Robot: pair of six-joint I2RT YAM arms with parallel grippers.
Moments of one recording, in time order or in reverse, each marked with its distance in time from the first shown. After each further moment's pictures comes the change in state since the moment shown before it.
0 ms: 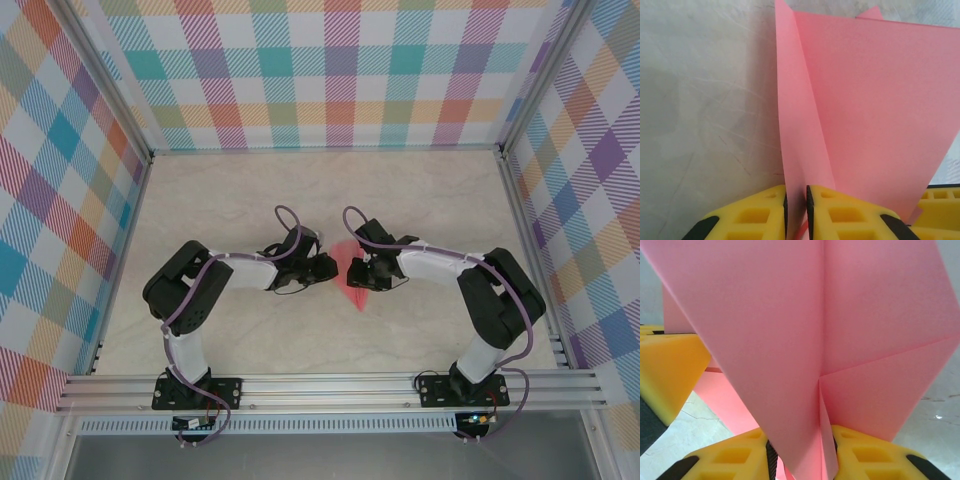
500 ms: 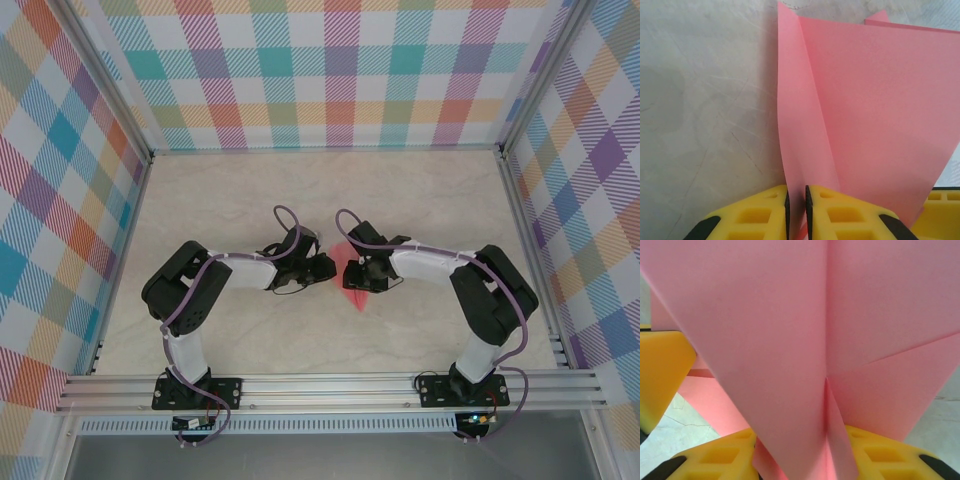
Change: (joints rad) left arm 0.002 -0.003 0.000 -0.020 -0.008 0.000; right arm 0.037 0.040 0.034 -0.034 0.053 0.029
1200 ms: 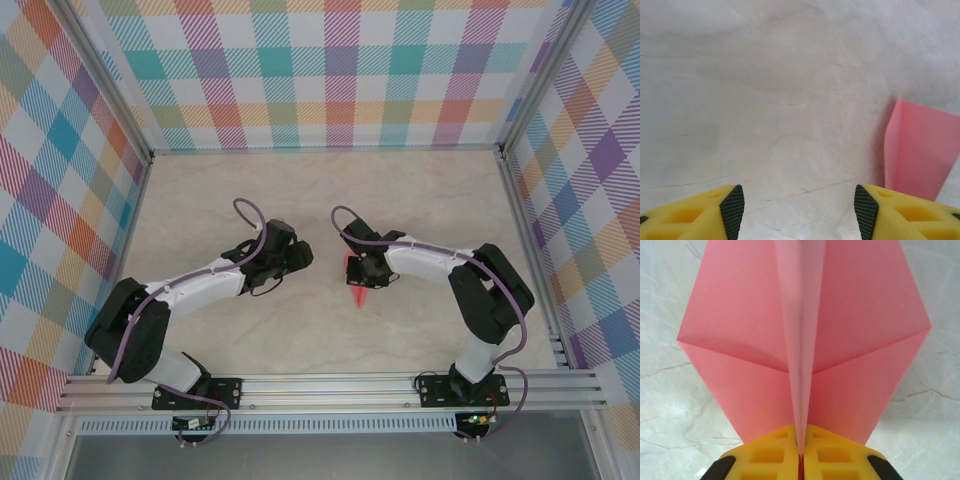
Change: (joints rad) left arm 0.033 -0.392 -0.061 -0.350 -0.399 -0.027; right arm 0.025 0.022 0.087 -0.105 0.145 0.034
